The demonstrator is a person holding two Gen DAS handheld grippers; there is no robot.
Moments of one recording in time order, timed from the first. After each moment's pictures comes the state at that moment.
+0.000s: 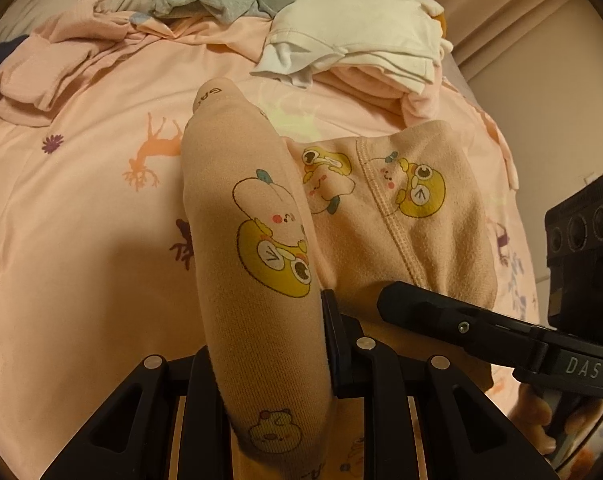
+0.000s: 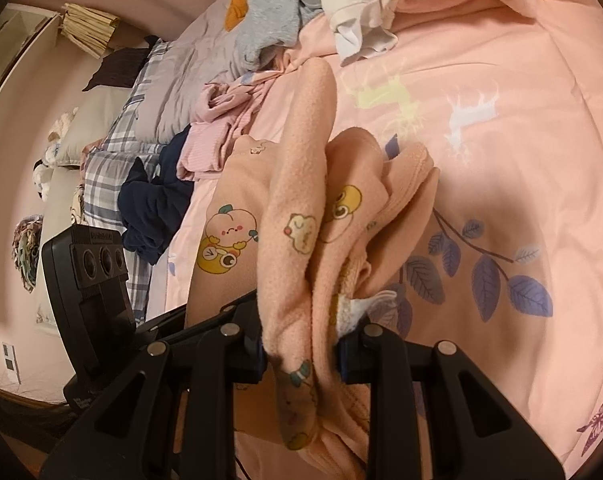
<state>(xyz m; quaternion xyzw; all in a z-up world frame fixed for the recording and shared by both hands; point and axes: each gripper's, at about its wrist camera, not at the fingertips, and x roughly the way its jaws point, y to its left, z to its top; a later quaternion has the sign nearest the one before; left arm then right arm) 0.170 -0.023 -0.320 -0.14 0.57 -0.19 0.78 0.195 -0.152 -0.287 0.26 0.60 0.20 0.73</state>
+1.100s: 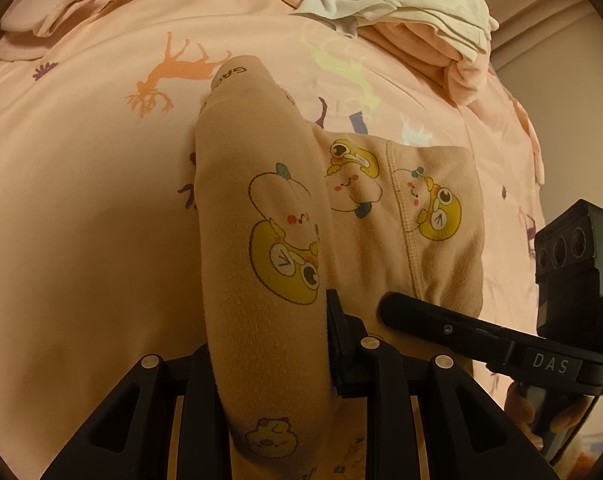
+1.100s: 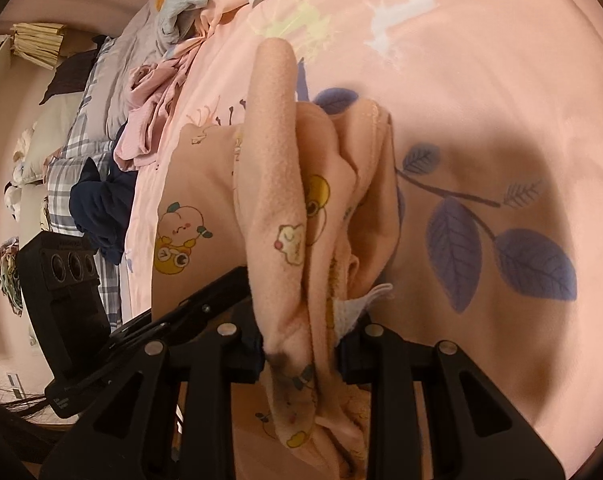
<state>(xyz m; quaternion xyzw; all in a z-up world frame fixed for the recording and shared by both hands) 0.167 -0.014 -0.379 -0.15 0.61 -0.17 0.76 0.185 -0.171 -0.365 0.28 0.65 0.15 0.69</state>
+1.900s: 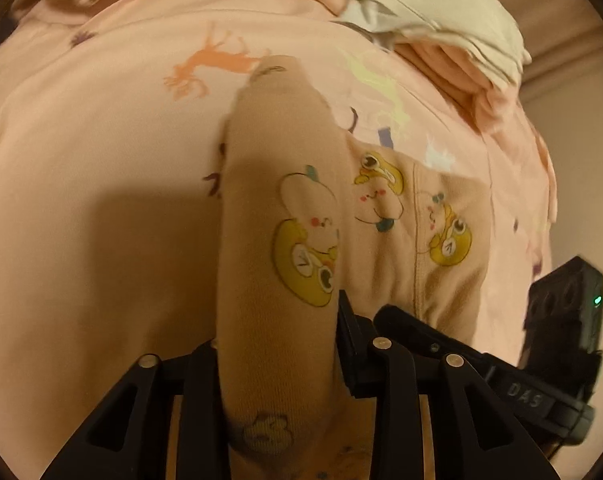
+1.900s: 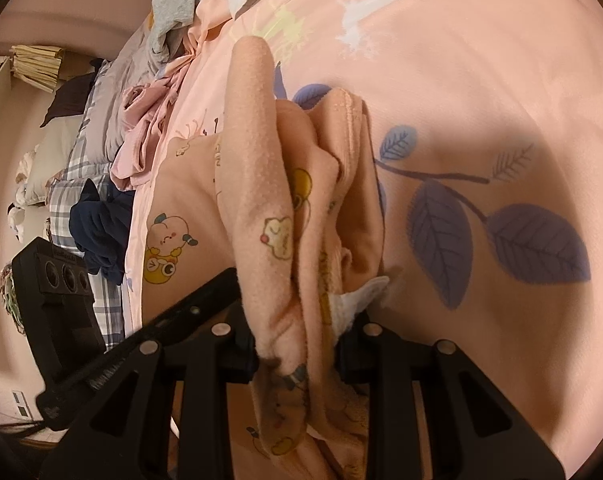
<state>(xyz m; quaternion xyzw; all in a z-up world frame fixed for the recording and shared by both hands) 0.171 -0.009 -0.378 -0.20 0.62 -0.11 0.75 0.173 -0.176 -0.375 0.32 0.63 0.13 0.70</state>
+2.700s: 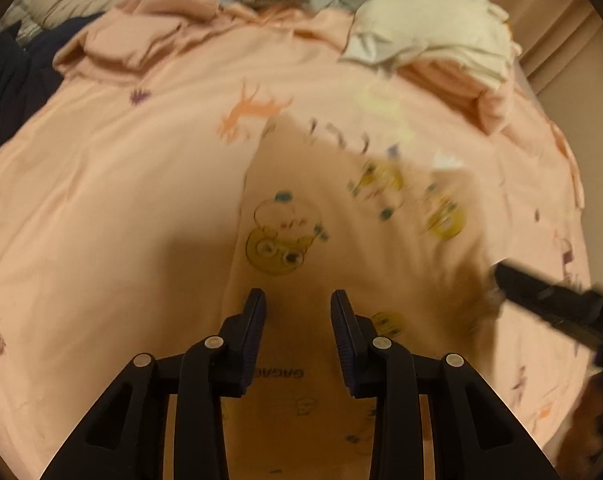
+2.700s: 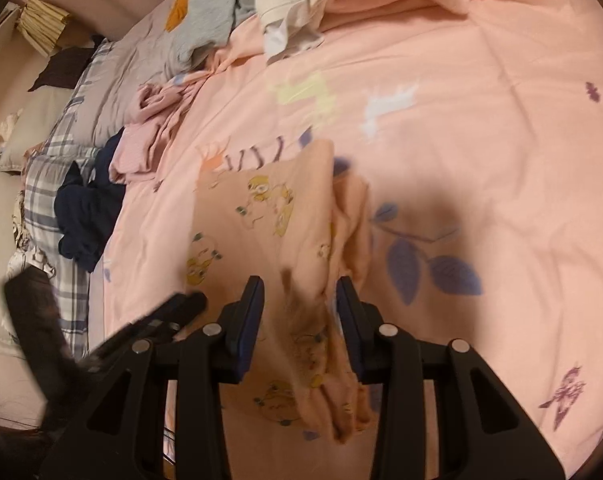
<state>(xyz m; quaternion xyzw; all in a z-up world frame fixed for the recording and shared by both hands) 0.148 -0.011 -0.346 -0.12 0.59 -0.06 0.80 0.180 -0.177 -0.291 0.20 0.62 0.09 0.75</state>
